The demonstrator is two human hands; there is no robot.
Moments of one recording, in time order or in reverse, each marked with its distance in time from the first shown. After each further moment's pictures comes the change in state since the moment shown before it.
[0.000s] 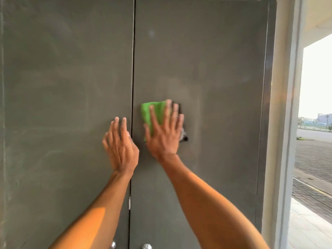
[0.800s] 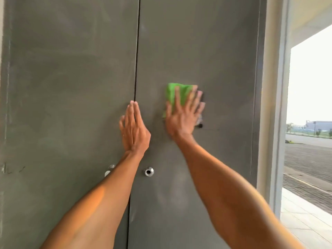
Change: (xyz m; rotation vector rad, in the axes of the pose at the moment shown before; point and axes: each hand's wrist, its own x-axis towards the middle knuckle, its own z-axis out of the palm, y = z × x) left_hand -0.213 -0.045 0.011 -0.046 -0.100 0.075; right_hand -0.203 0.047 0.012 -0.081 -0.017 0.240
